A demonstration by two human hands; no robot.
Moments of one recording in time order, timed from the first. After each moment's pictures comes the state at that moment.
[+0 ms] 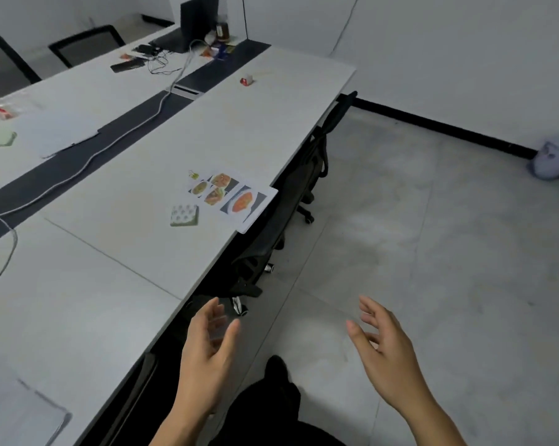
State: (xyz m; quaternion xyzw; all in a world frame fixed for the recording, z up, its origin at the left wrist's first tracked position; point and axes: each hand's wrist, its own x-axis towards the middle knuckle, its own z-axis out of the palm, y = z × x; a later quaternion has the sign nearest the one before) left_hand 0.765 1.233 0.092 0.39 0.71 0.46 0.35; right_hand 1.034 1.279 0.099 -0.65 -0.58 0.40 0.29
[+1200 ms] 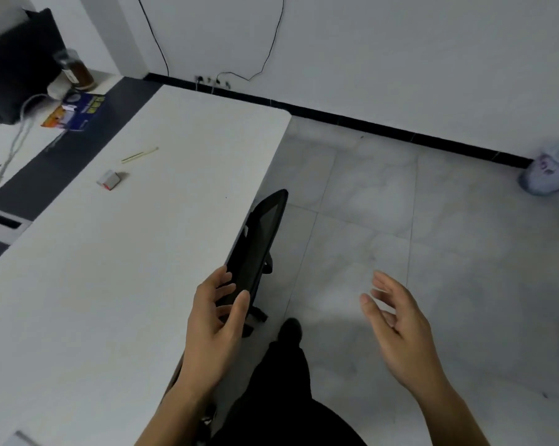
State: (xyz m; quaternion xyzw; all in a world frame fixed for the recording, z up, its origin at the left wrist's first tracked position) left_hand 0.952 2.055 0.120 0.49 0.67 0.42 0.38; right_hand 1.219 2.046 0.110 -0.67 -0.51 0.38 0.38
